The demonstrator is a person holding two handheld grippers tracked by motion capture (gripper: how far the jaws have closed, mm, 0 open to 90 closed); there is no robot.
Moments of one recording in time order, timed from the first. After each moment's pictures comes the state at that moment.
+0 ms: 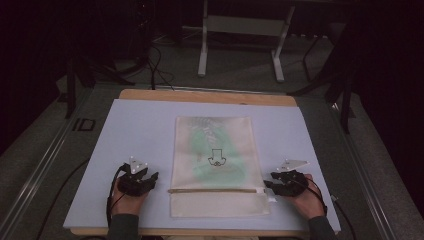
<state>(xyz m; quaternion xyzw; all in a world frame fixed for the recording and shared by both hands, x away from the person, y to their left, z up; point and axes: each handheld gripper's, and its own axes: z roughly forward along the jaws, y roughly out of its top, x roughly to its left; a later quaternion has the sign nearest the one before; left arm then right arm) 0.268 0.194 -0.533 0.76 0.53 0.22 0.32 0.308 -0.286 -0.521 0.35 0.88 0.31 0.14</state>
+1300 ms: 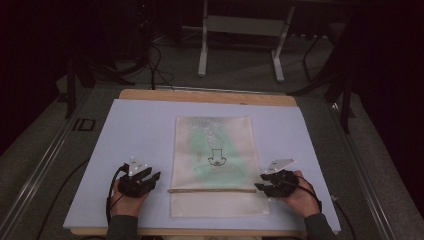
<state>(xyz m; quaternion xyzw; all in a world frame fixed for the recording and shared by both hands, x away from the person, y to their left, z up) 0.263 0.194 -0.527 0.76 0.50 0.20 0.36 0.302 -0.252 -0.503 0.28 0.91 0.28 0.11</state>
